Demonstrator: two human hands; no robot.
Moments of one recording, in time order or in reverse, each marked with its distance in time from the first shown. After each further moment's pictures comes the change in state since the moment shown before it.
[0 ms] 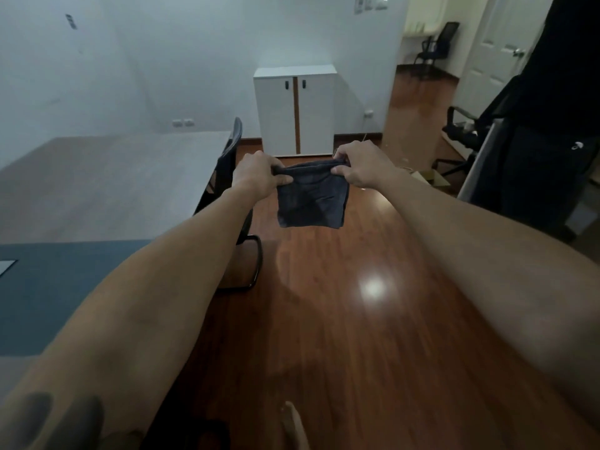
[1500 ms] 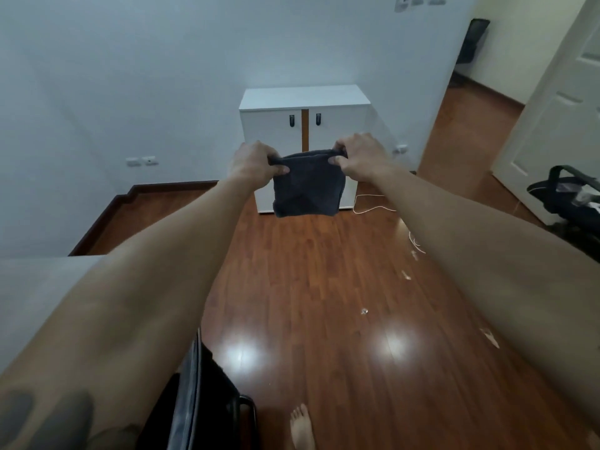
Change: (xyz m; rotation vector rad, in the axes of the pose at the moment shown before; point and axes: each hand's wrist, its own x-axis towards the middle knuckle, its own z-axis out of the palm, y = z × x) left_hand 1.033 -0.318 0.131 -0.064 -0.041 -0.015; right_hand 1.045 0.233 0.156 0.032 0.075 0.074
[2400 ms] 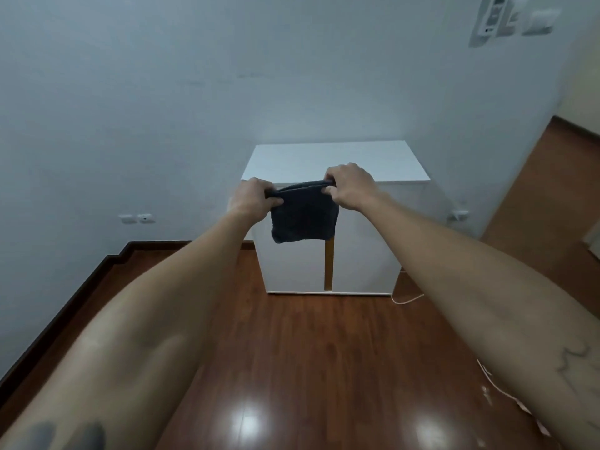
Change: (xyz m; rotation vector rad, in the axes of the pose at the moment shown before) left_hand 0.617 -0.133 0.063 0.060 0.049 -0.153; right_hand 0.636 0.140 0.110 -0.024 -0.083 -0.060
